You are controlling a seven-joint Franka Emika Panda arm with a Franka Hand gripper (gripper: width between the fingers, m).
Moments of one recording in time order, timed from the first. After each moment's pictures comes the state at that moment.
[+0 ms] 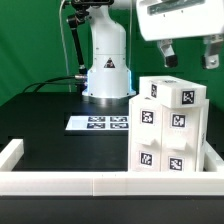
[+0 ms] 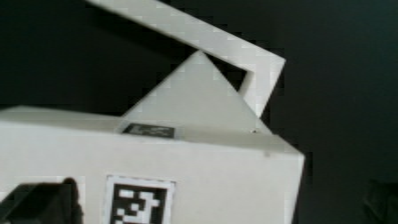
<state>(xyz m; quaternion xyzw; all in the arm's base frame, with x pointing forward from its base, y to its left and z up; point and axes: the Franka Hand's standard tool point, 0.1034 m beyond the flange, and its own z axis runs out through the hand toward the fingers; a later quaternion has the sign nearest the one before) 0.615 0.095 0.185 -0.87 0.48 0.05 0.08</state>
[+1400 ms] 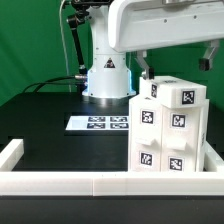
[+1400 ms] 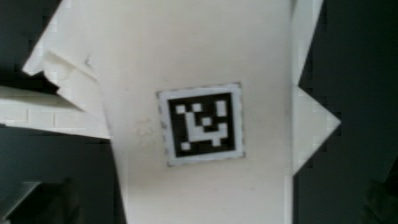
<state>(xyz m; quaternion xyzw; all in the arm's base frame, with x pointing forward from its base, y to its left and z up) 0.612 0.071 0.173 -0.99 -0.12 -0.01 0.05</state>
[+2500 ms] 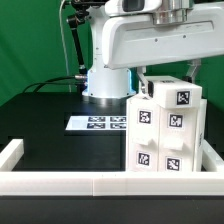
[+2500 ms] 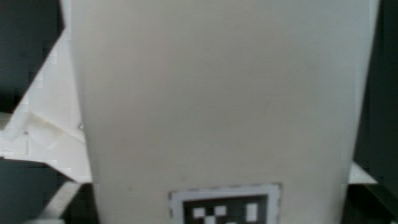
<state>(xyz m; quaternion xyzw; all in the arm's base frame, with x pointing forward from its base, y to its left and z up) 0.599 0.065 0.149 -0.99 -0.10 -0.01 0.05</state>
